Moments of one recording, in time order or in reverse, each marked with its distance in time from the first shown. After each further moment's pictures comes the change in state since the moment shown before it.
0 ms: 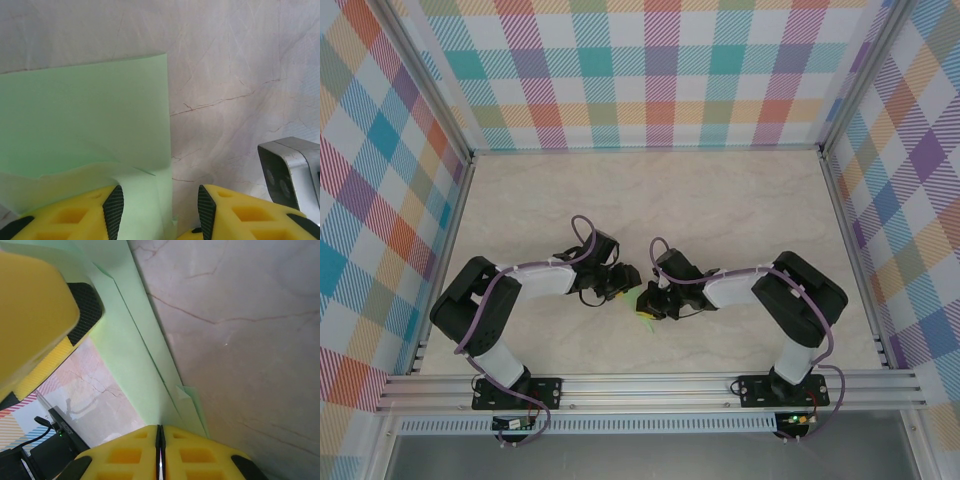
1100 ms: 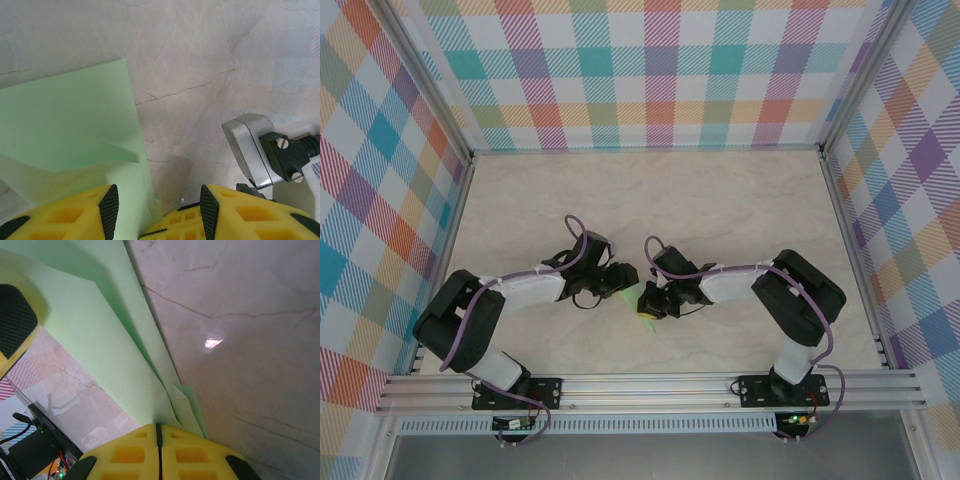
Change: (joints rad) left arm 0.015 -0.113 -0.080 0.080 0.031 0.052; right arm 0.000 0.014 0.070 -0.164 0.009 -0.089
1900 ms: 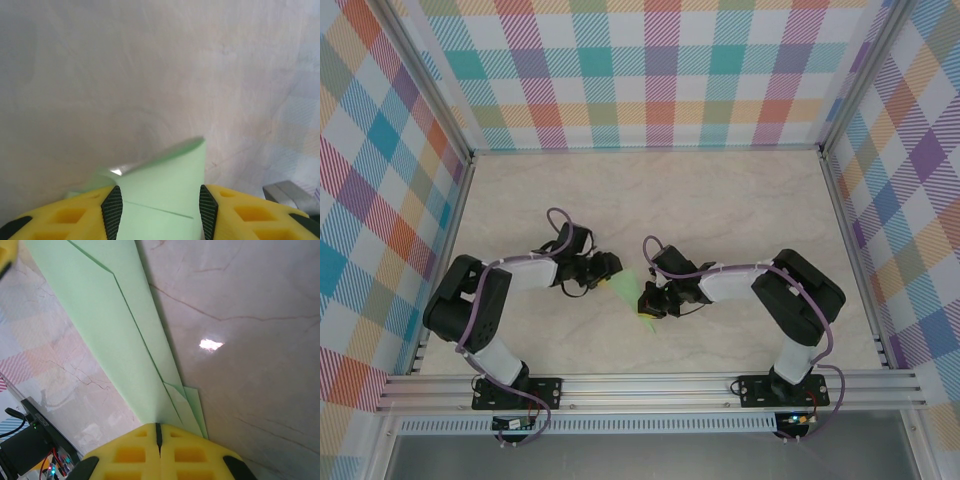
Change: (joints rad) left arm 0.202 0.110 0.038 -0.005 0.047 0.064; right arm 0.000 0.006 0.012 -0.023 -0.003 -0.047
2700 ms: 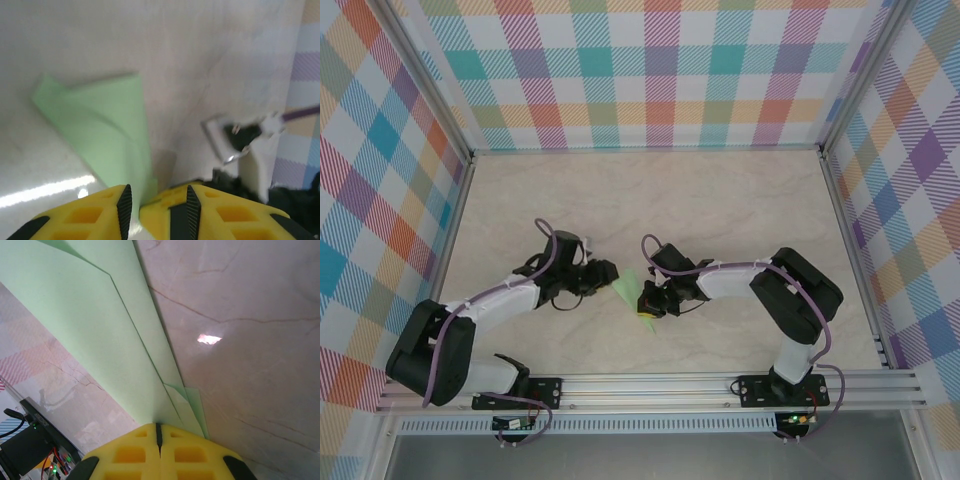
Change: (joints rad) left arm -0.103 -0.318 -0.158 -0.027 0.047 -0.073; right arm -0.003 0.014 0.034 -0.049 -0.008 0.001
